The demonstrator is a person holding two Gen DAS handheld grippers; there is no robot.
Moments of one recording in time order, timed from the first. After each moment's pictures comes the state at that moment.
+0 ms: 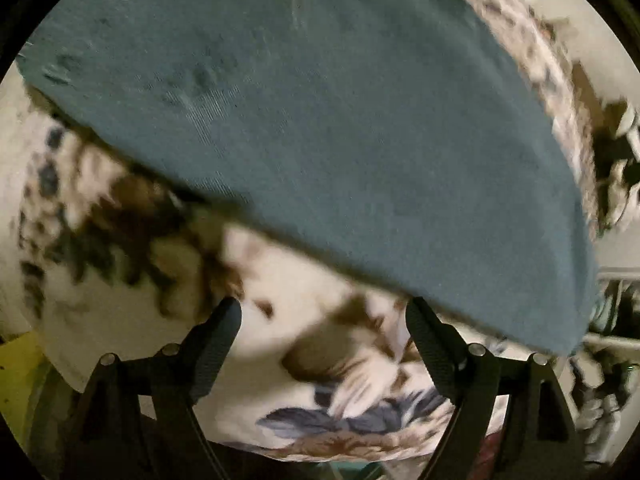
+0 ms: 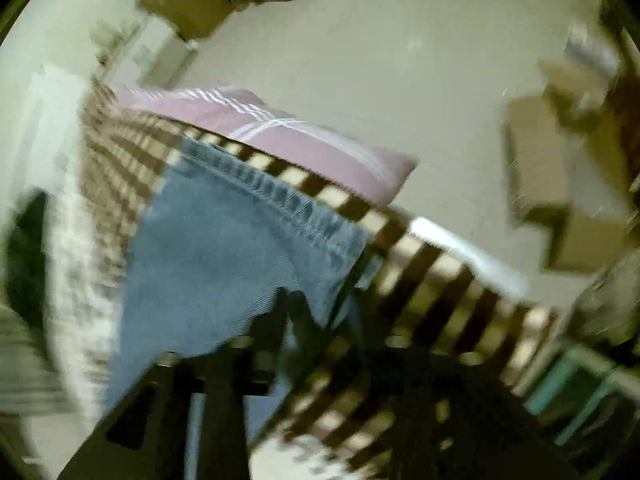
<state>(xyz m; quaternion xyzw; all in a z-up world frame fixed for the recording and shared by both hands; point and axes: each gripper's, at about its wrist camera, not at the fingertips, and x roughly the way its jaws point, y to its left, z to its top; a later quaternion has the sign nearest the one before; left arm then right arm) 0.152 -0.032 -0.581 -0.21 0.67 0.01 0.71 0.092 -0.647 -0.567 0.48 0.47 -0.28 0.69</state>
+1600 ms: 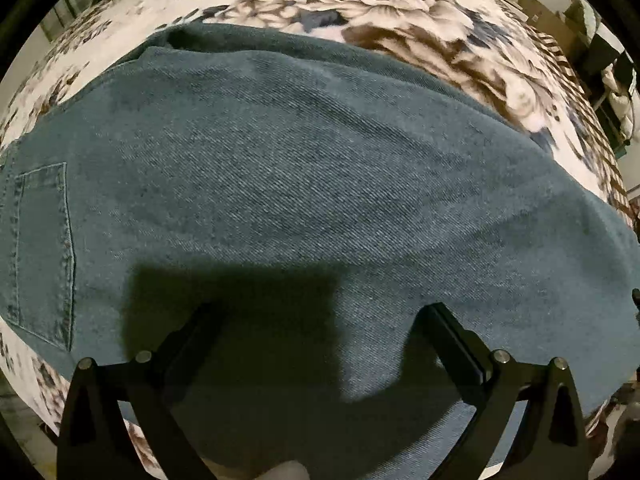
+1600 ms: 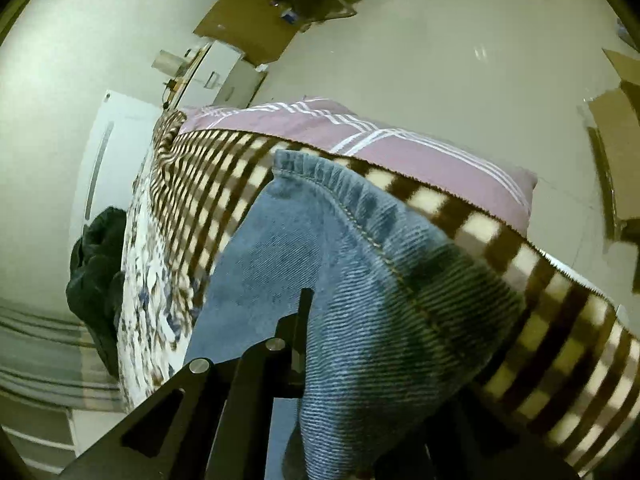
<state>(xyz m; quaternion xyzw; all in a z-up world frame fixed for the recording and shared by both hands) 0.269 -0.150 -0.567 -0.03 0.61 -0.02 0.79 0.145 -0.632 -0.613 0.52 0.36 -0.20 0.75</state>
